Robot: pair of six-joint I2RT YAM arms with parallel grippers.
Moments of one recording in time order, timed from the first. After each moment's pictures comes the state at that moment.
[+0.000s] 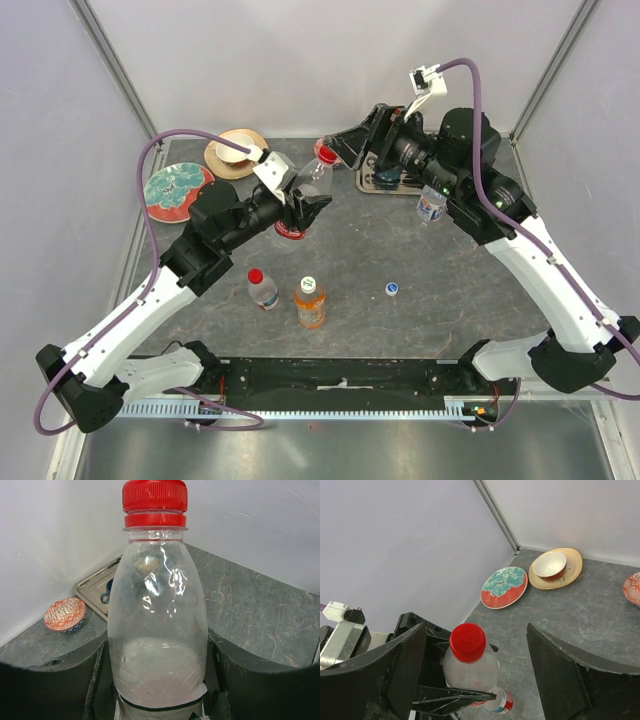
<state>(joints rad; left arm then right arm) -0.72 1.05 1.11 -0.01 0.19 0.04 0.68 1.33 1.73 -0.37 -0.10 0.55</state>
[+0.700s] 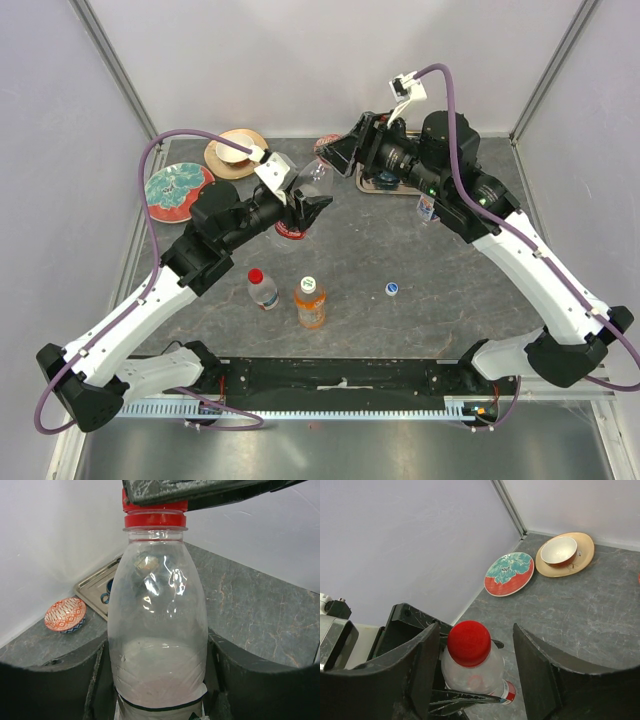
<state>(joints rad) -0.72 1.05 1.11 -0.01 0.19 0.05 0.71 1.37 1.71 -0.36 -0.14 0.55</state>
